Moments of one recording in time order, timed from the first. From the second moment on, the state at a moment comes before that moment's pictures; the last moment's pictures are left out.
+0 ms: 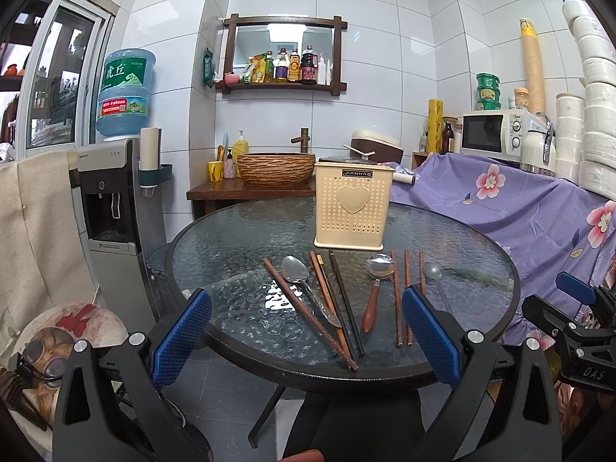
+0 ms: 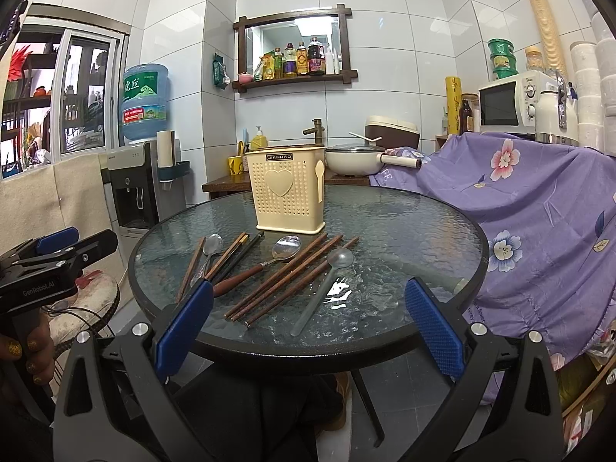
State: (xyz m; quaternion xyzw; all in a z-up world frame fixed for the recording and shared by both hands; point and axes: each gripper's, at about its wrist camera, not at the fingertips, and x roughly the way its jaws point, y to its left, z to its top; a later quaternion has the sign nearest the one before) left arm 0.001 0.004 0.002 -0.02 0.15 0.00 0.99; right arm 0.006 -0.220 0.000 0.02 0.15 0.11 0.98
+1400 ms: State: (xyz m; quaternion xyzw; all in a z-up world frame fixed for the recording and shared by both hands) left arm 0.041 0.023 -0.023 -0.02 0.24 0.02 0.97; right arm 0.048 -0.208 -0.021 -0.02 0.23 0.10 0.97
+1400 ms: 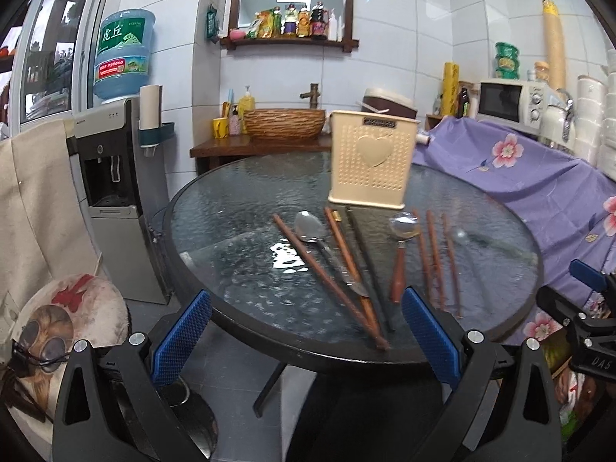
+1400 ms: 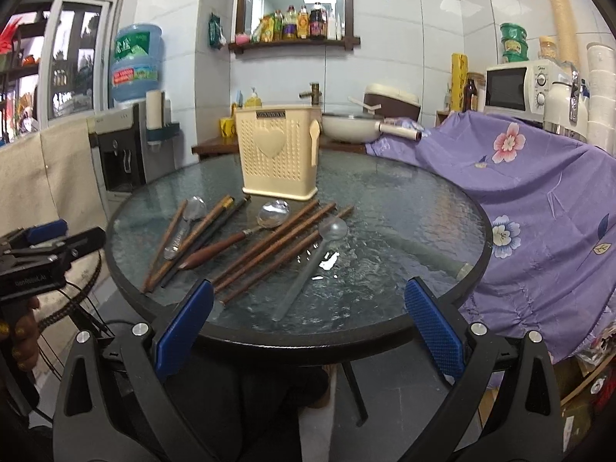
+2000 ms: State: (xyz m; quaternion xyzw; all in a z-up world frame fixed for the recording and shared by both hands) left arm 0.158 0.058 -0.025 -0.02 0.34 0.03 0.94; right arm 0.166 -0.205 -0.024 -0.03 0.35 0.07 0.93
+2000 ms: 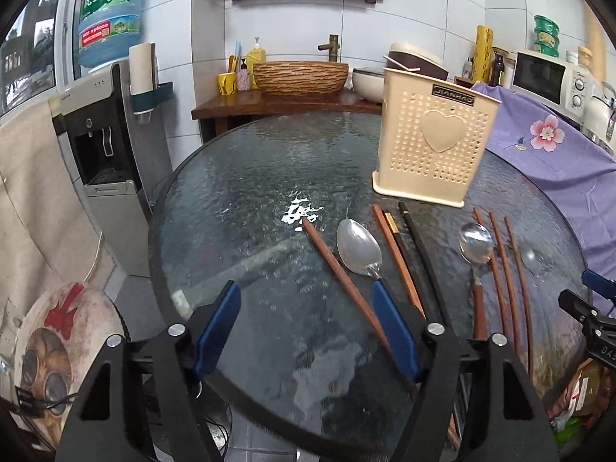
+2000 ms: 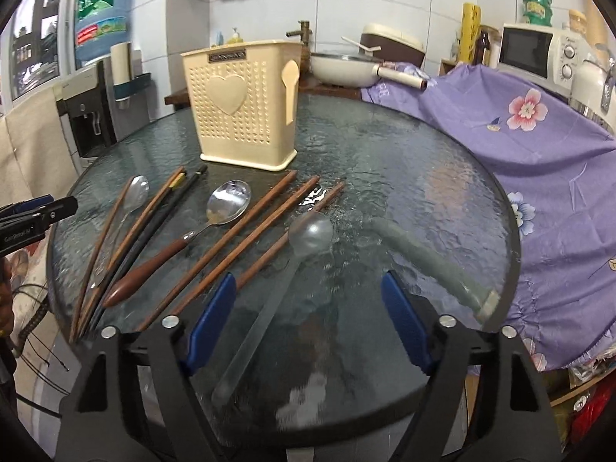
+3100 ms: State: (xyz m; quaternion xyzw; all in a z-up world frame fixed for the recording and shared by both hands) left arm 0.226 0.034 -0.036 0.00 0.38 0.01 0.92; right arm 0.250 -0.198 -0.044 -0.02 0.42 0.06 0.91
